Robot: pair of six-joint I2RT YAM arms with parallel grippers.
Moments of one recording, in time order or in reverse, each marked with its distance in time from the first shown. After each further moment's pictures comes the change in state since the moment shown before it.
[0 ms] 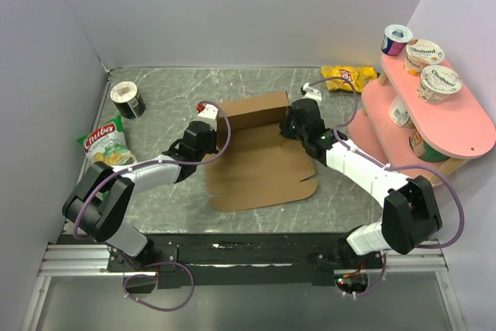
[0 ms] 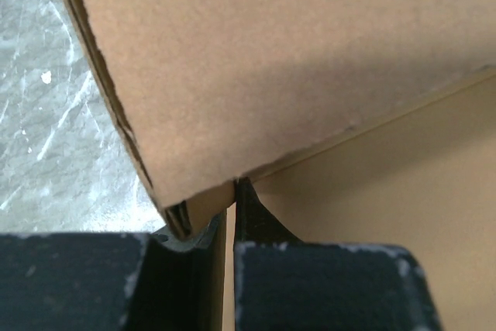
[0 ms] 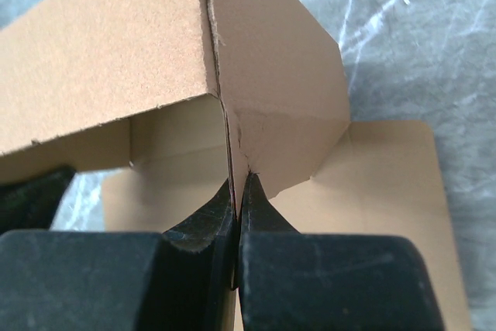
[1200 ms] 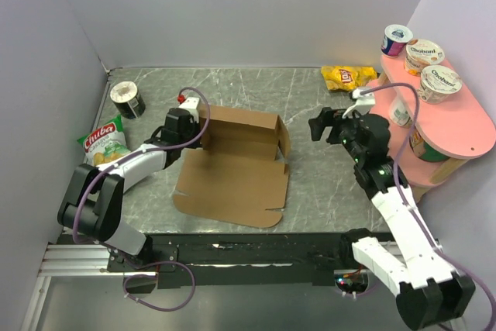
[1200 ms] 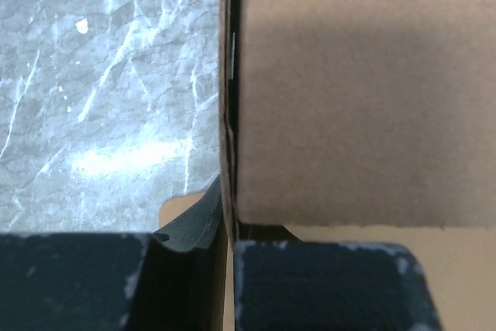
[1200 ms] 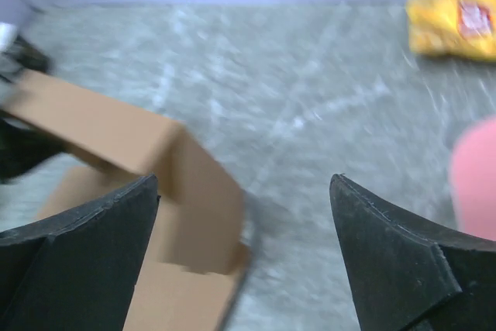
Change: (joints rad) left arm 0.198 -0.025 0.088 -0.259 0.199 -0.019; right arm -0.278 -0.531 -0.120 -0.071 -0.272 -0.394
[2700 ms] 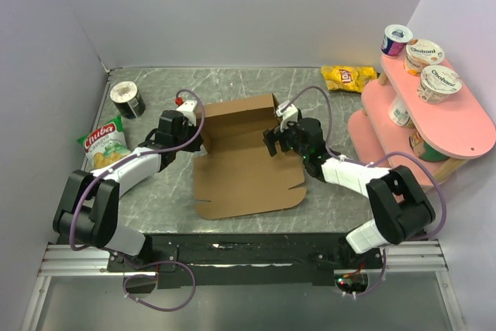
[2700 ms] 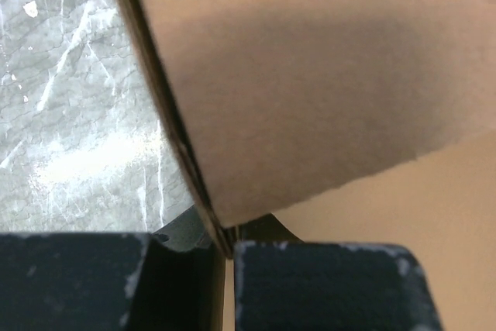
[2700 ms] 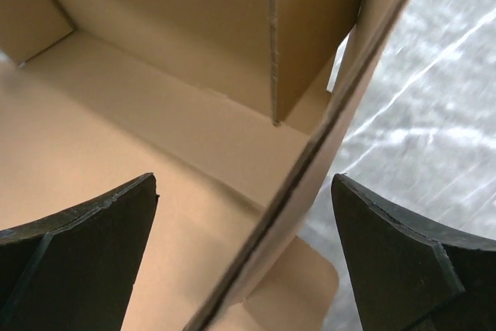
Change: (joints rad) left arm 0.046 -0.051 -0.043 -0.010 0.176 0.000; right arm 0.238 0.592 -0.200 0.657 -0.050 -0.321
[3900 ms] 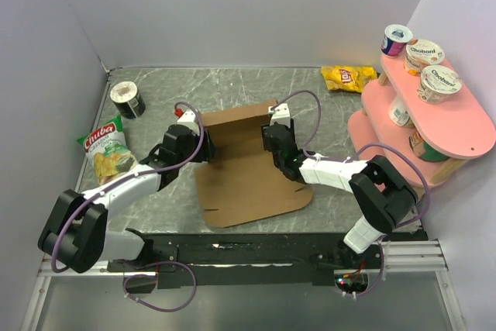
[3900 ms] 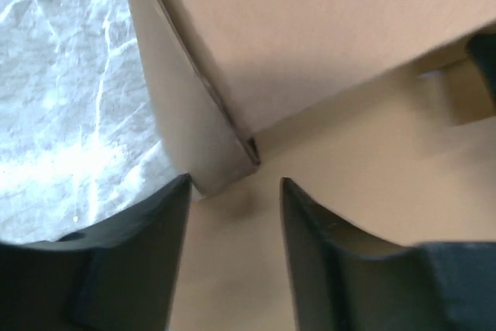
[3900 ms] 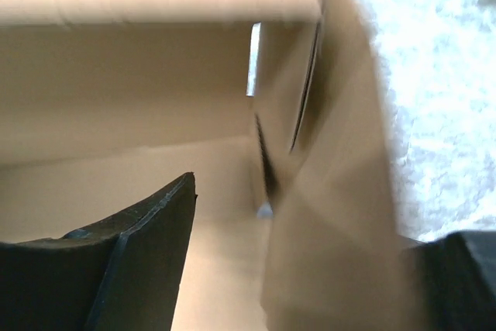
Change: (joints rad) left arm -0.142 -0.160 -0.131 0.049 -0.132 -0.201; right arm 0.233 0.141 0.138 -0.105 0.721 0.279
